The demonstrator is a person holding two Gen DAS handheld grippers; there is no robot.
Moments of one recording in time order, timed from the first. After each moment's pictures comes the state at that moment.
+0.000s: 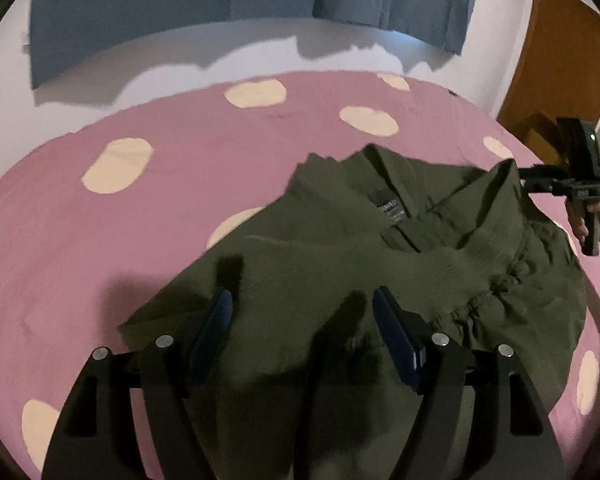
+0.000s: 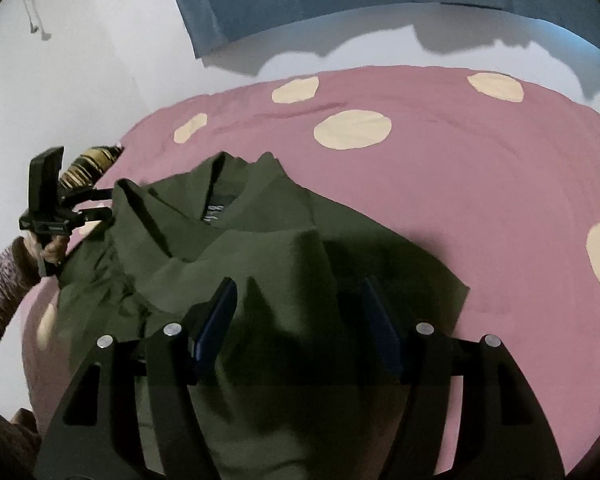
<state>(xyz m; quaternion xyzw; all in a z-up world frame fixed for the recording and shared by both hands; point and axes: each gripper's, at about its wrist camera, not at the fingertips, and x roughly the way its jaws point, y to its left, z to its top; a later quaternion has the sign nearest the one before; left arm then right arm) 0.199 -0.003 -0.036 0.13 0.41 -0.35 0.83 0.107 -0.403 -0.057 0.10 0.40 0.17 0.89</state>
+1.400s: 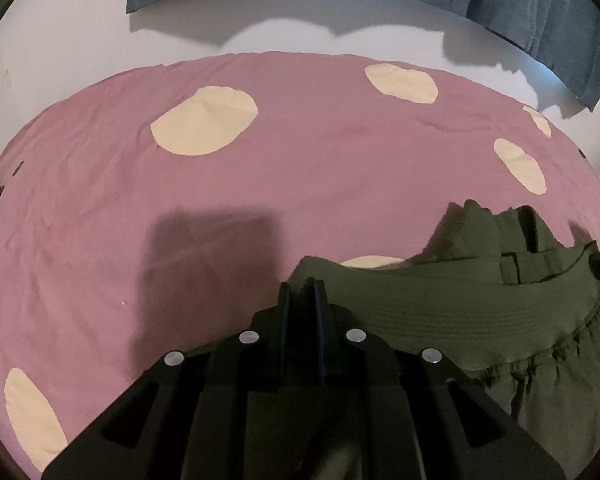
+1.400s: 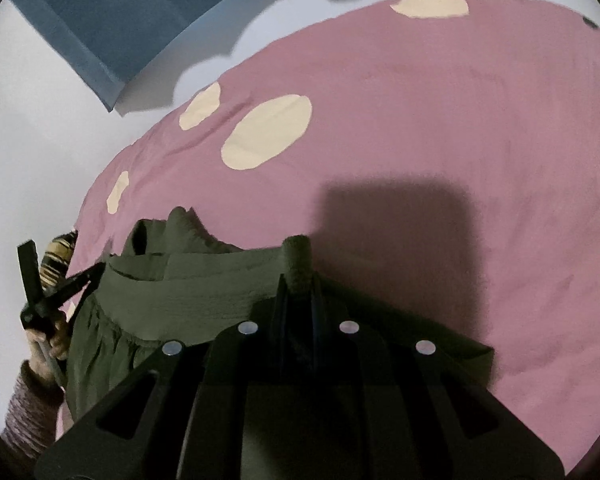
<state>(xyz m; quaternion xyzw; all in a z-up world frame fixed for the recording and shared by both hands) 0.293 -0.007 -0.073 0.06 0.47 -0.14 0.87 0.184 -0.433 -0.103 0.26 0.44 0.07 0.86</state>
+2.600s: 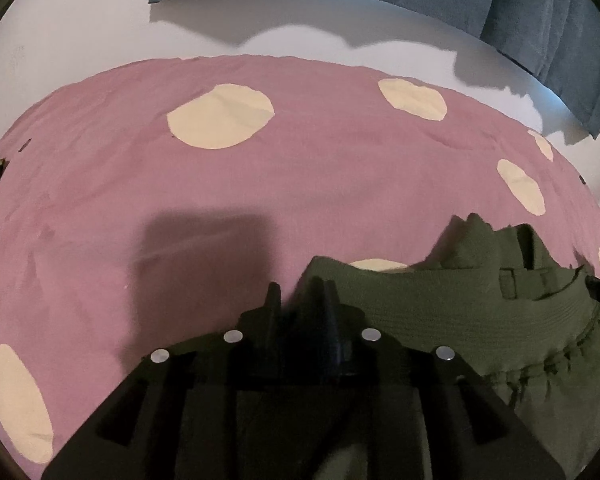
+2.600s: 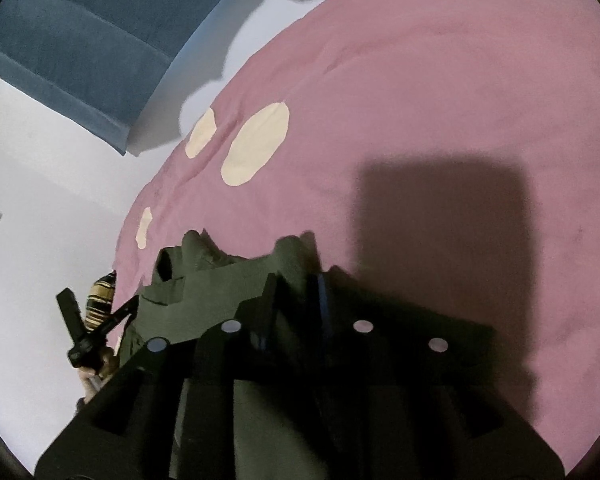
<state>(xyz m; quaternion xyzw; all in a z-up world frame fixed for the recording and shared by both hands) 0.285 0.003 -0.066 0.02 0.46 -0.13 0.88 0.173 -0.463 -0.114 0.36 0.42 0.09 0.83</state>
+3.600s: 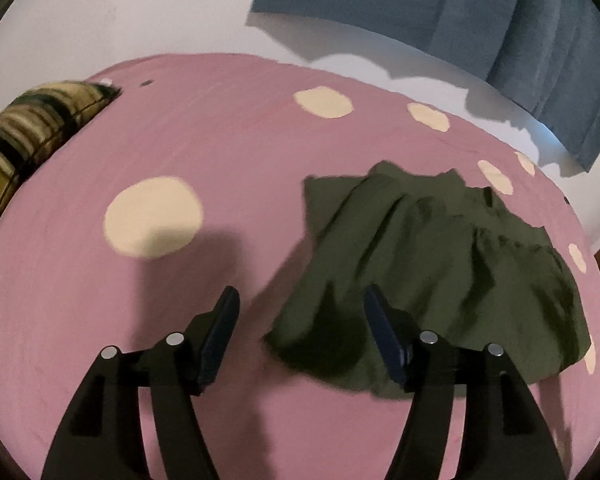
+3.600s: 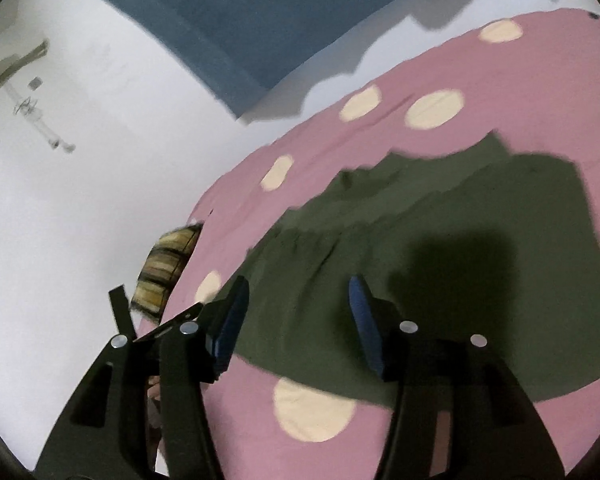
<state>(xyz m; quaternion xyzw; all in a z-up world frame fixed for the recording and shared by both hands) 0.102 0.113 -0.025 -0.05 0.44 -0.07 0.89 0.022 -0.291 -0.001 0.32 0.35 0.20 0.86</state>
